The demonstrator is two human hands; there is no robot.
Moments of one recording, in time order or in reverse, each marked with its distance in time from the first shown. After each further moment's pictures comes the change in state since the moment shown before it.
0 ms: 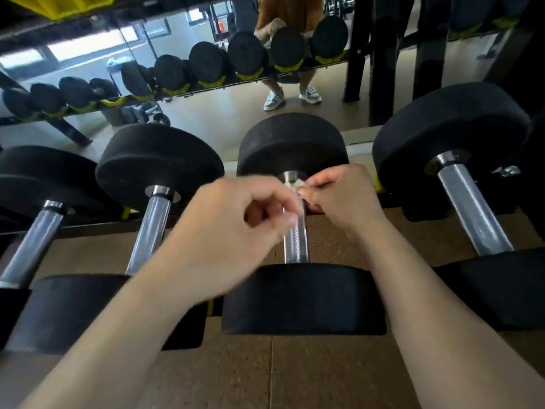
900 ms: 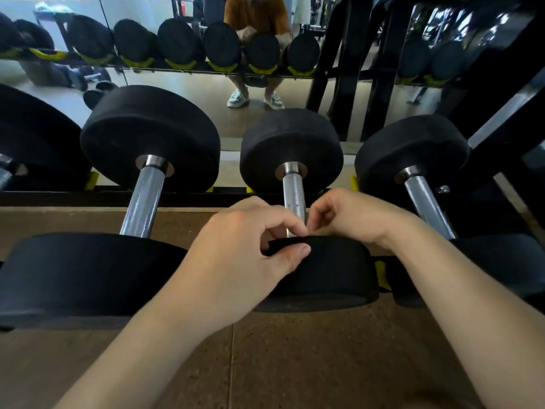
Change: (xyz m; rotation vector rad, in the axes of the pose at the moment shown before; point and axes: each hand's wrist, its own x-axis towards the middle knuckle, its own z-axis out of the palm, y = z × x) left_hand -0.057 -0.034 0.007 -0.223 0.019 0.034; right_hand -0.047 -0.037 -0.018 -0.564 -0.519 0.067
